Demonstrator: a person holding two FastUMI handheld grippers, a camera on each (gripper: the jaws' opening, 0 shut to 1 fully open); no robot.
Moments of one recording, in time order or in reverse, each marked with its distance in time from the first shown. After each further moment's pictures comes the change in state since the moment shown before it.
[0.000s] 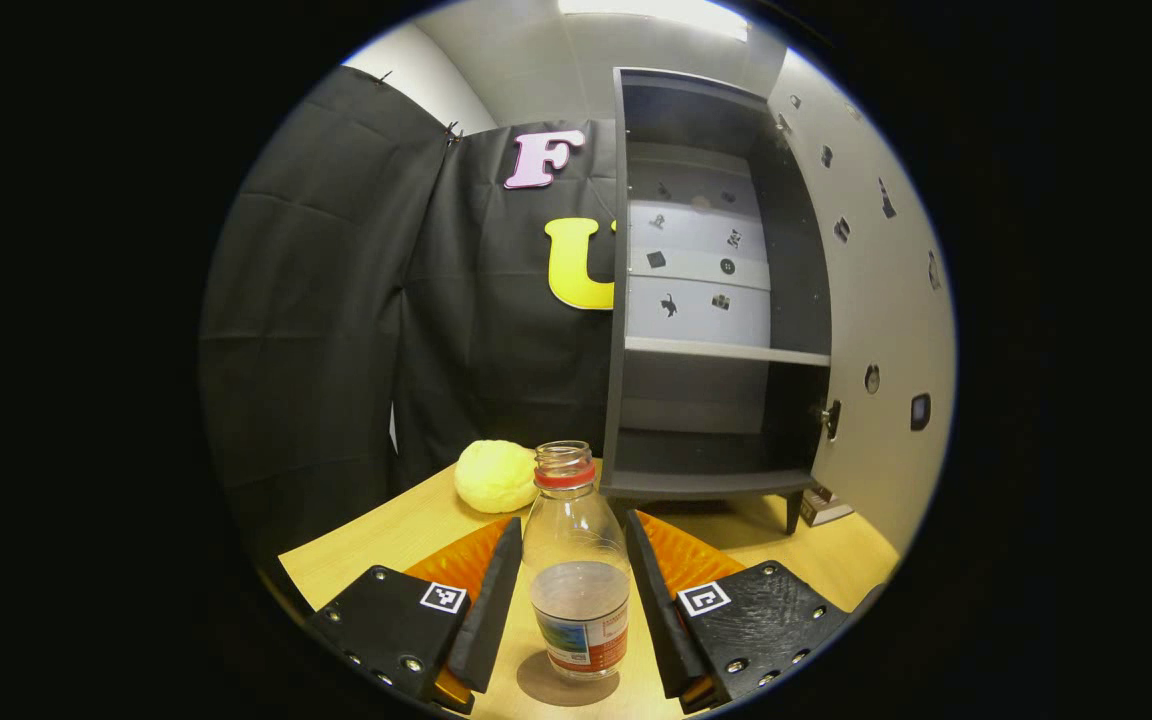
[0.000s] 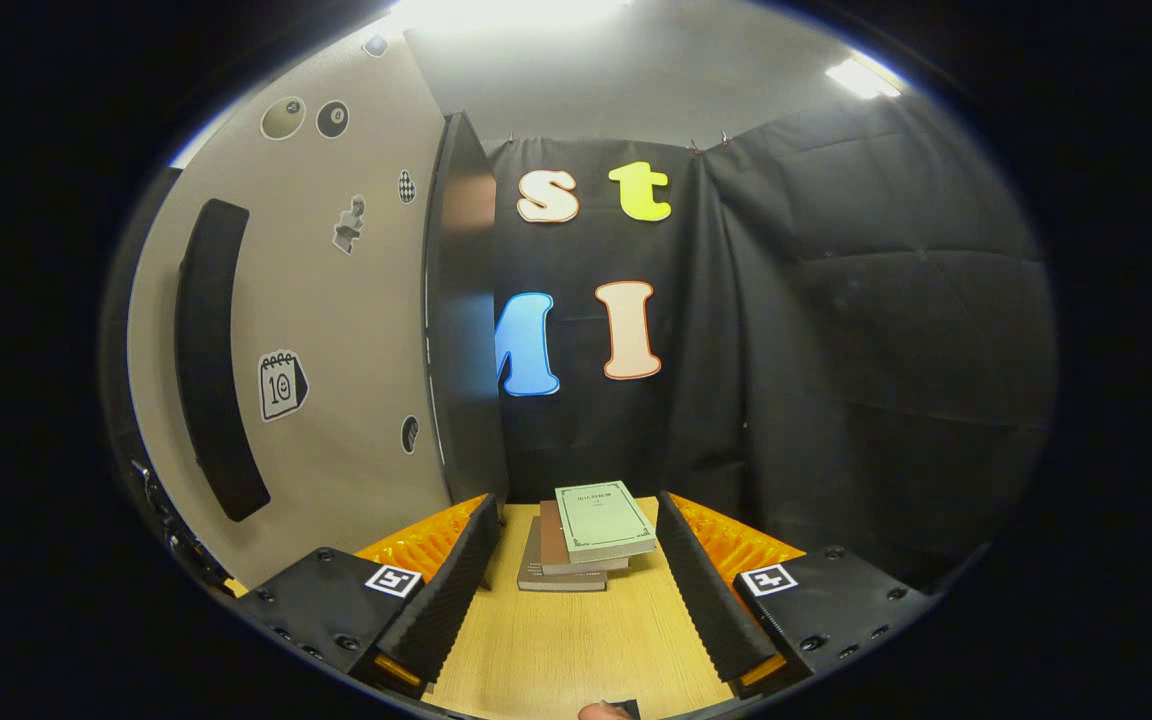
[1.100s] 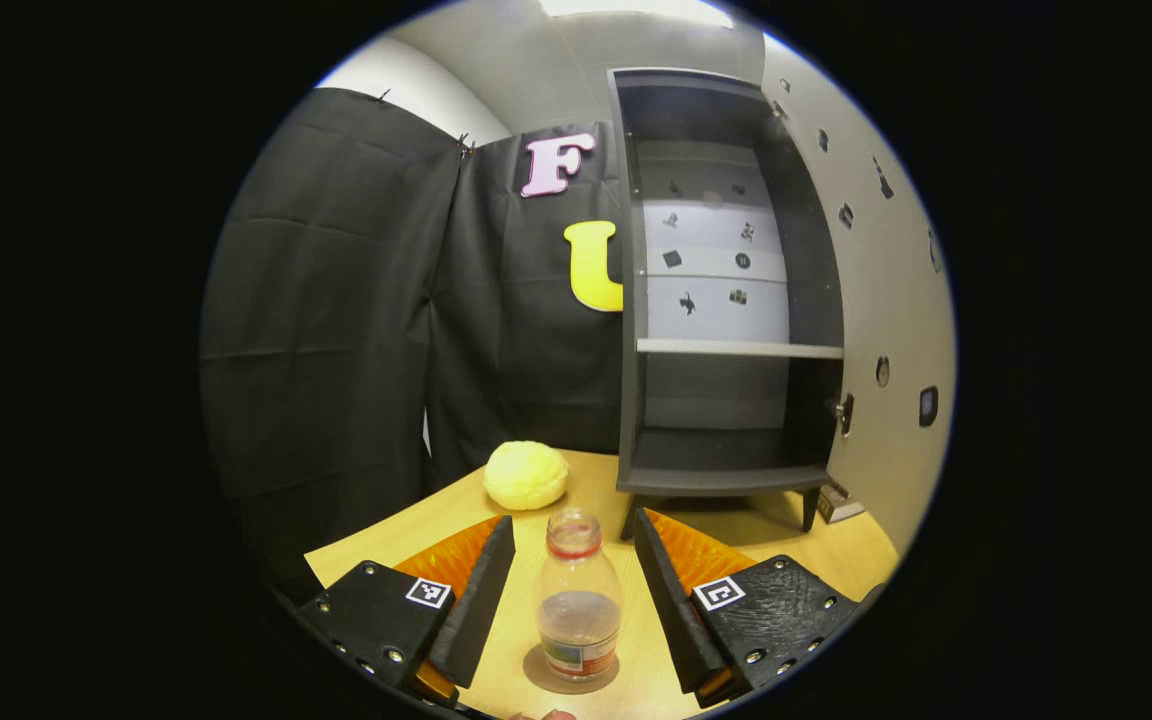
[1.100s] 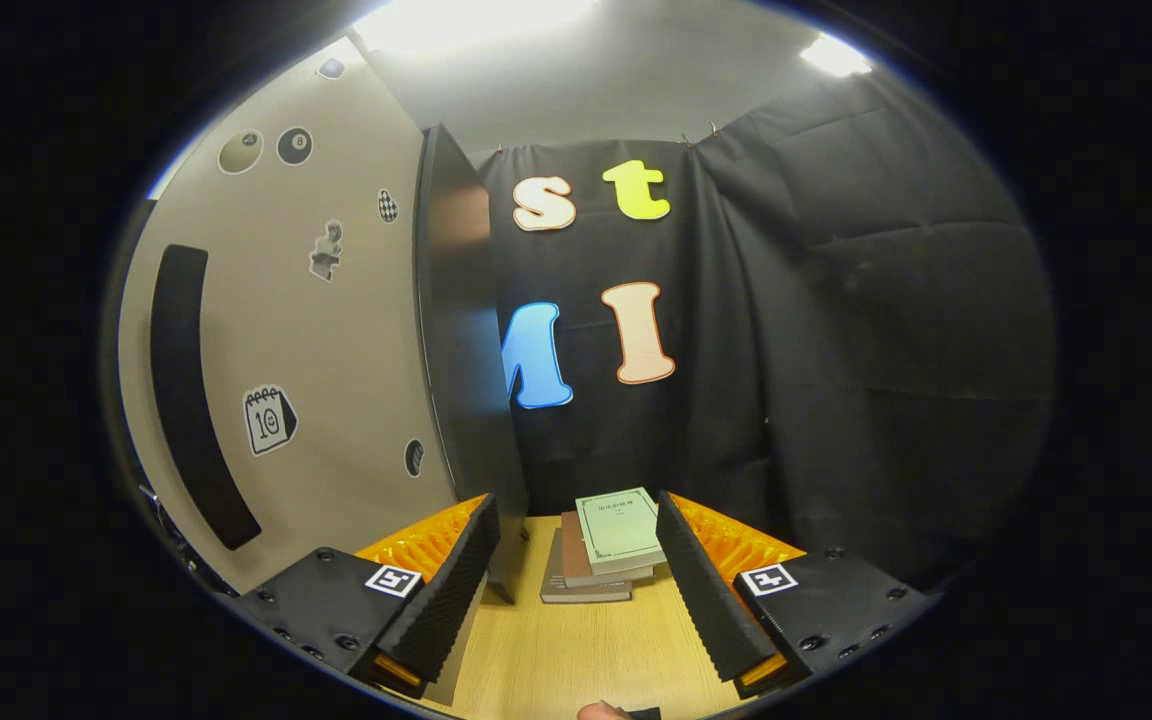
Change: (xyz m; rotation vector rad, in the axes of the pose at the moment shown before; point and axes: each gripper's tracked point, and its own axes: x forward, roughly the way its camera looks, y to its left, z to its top) left arm -0.037 -0.008 0.040 0.026 -0.023 0.117; right arm 0.021 0.000 0.015 0.086 -0.030 0.072
